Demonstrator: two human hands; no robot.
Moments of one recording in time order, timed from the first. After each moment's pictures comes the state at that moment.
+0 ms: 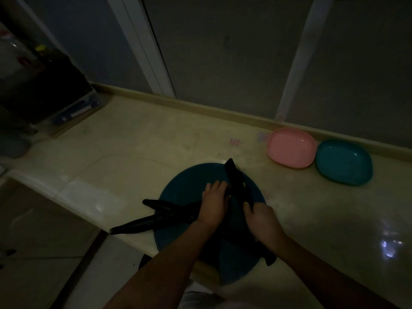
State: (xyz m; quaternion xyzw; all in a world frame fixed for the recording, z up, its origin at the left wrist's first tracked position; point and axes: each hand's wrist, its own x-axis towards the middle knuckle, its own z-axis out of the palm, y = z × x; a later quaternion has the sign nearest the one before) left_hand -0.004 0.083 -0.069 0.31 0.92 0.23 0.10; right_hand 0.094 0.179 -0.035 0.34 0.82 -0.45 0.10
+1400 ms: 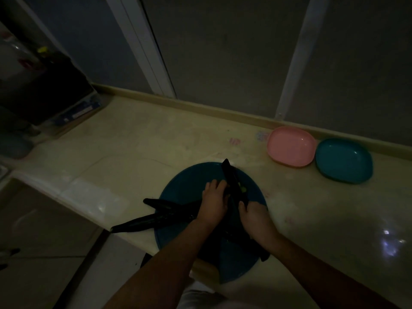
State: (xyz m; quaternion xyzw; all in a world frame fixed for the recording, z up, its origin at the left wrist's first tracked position) left_hand -0.004 0.080 -0.070 0.32 0.91 0.25 0.10; right_hand 0.089 0.172 -0.044 0.33 0.84 -0.41 0.10
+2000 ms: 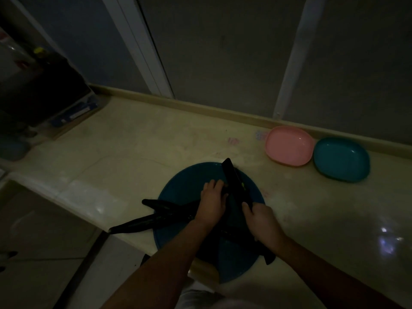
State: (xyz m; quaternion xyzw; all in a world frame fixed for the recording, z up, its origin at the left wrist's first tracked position) left_hand -0.006 0.079 -0.075 0.31 0.91 0.26 0.11; right_hand 0.102 0.181 -0.039 0.33 0.83 -0.45 0.09
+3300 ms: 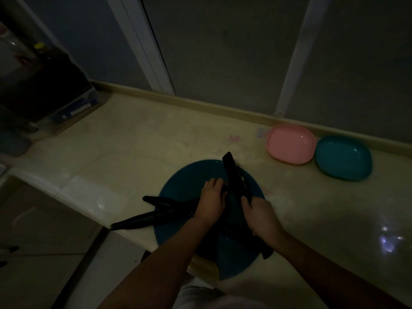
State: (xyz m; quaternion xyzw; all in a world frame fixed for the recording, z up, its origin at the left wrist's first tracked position) left_hand -0.006 0.075 -0.075 0.31 0.90 0.27 0.11; right_hand 0.095 0.179 -0.036 0.34 0.82 -0.46 0.08
